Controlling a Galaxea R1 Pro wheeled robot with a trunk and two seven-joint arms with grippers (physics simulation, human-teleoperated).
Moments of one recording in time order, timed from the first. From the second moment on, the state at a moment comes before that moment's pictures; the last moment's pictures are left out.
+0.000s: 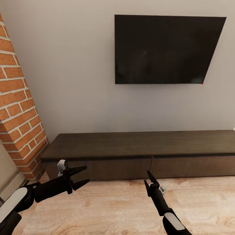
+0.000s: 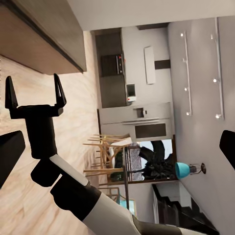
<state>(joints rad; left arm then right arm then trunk) -0.24 0.45 -0.17 -1.52 1.87 1.00 -0.14 -0.45 0.03 -0.08 -0.41 -1.34 0.20 0.87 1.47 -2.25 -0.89</state>
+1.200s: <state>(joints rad) -0.24 0.44 -0.17 -1.52 1.87 1.00 -0.13 -0.46 0.03 -0.08 -0.40 -1.45 0.21 0.87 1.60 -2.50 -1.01</state>
